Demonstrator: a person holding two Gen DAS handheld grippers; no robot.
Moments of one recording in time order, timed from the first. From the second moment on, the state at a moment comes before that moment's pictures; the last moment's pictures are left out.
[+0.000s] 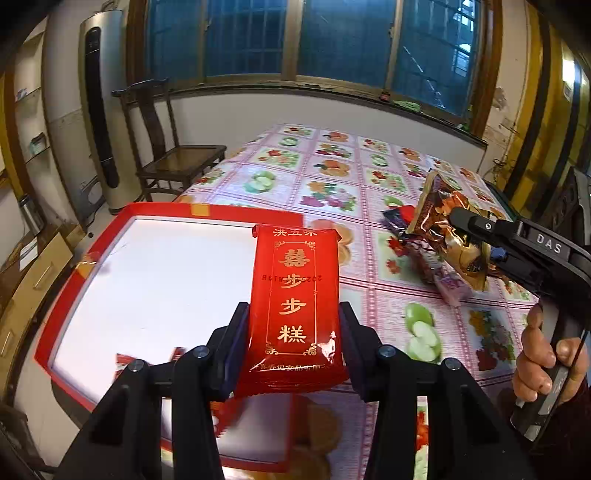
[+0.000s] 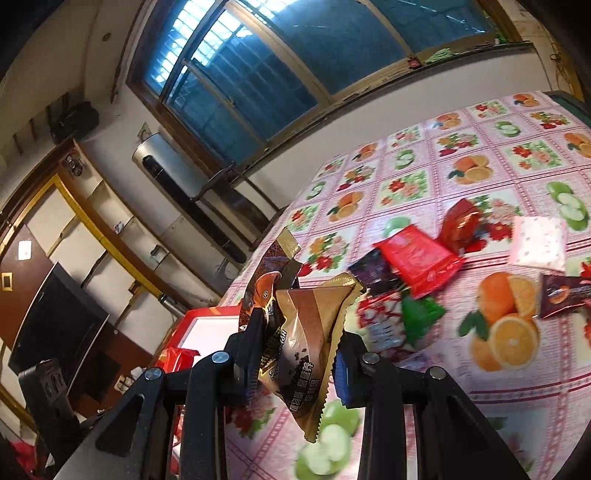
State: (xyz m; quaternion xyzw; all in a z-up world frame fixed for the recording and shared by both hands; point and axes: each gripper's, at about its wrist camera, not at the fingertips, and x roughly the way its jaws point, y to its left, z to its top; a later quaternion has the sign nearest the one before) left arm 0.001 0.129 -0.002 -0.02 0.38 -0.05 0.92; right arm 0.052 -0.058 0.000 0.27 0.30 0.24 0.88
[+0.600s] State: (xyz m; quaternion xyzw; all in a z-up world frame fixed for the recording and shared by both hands) left arm 0.009 0.230 -0.026 -0.02 0.37 0.06 0.93; right arm 0.062 0.108 -0.015 0.19 0.34 0.31 0.87
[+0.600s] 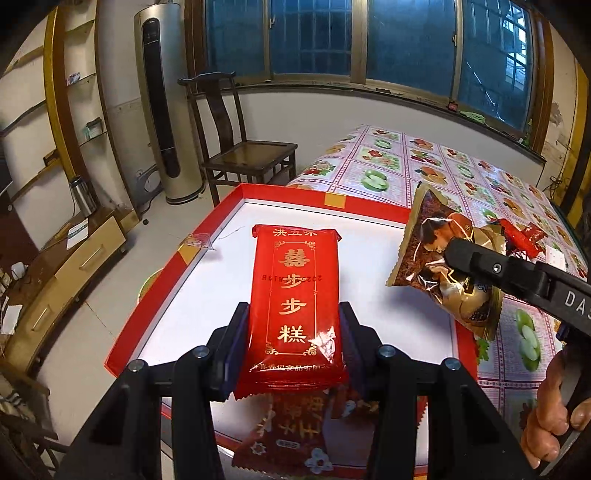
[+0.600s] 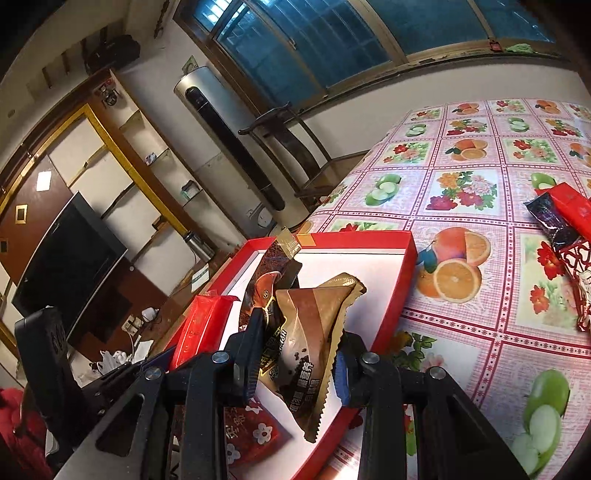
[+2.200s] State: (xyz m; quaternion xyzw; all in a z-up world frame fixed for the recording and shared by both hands) left arm -0.003 0.084 0.020 0.08 0.34 0.01 0.94; right arm 0.049 -0.164 0.002 0.08 0.33 0.13 0.93
